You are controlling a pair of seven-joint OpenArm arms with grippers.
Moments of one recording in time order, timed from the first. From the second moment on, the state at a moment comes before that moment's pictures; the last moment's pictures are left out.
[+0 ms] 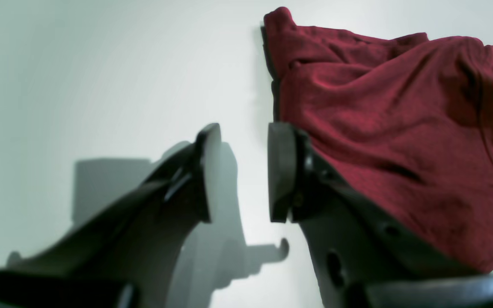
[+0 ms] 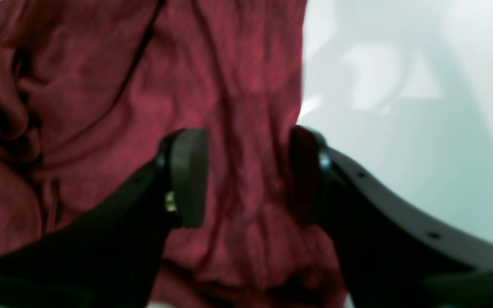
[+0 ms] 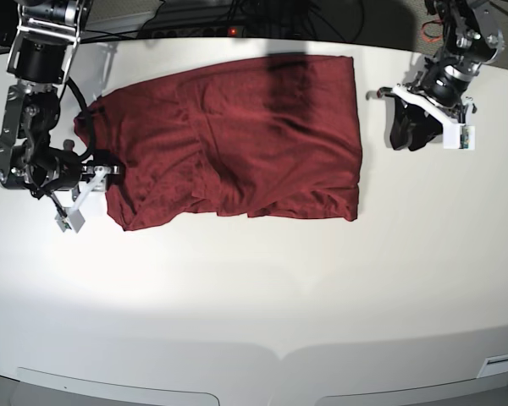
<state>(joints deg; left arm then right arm) 22.9 4.5 -27.4 101.9 -20.2 -37.5 30.7 7.9 20.2 18.9 73.6 33.1 36.3 -80.7</state>
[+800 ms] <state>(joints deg) 22.9 4.5 -27.4 101.9 -20.1 -37.5 30.8 6.4 20.0 20.1 73.5 35.3 36.5 -73.4</state>
